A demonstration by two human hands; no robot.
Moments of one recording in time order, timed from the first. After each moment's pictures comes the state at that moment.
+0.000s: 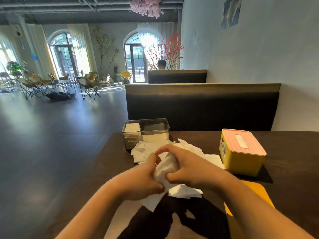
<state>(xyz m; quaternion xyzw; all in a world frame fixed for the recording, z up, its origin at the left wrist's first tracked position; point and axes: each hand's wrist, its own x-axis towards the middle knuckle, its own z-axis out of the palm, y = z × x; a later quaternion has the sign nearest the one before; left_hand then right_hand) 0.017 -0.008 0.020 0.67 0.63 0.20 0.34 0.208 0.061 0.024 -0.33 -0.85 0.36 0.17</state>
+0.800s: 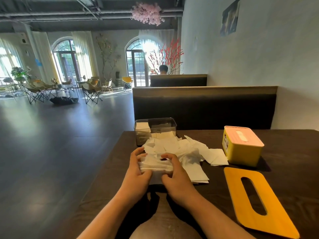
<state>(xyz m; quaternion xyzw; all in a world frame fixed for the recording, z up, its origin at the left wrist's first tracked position) -0.017 -0.053 -0.054 0.54 0.59 0.53 0.30 0.144 -0.005 -0.059 -0.39 -0.72 0.45 0.36</state>
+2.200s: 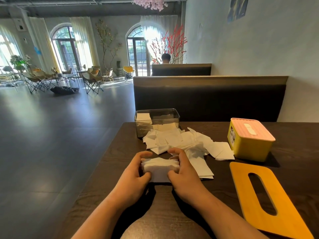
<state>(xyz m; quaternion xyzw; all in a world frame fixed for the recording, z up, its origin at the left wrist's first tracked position) -0.026 -0.063 -0.053 0.56 0.61 0.45 0.33 0.154 0.004 -0.060 -0.42 -0.70 0.46 0.34</state>
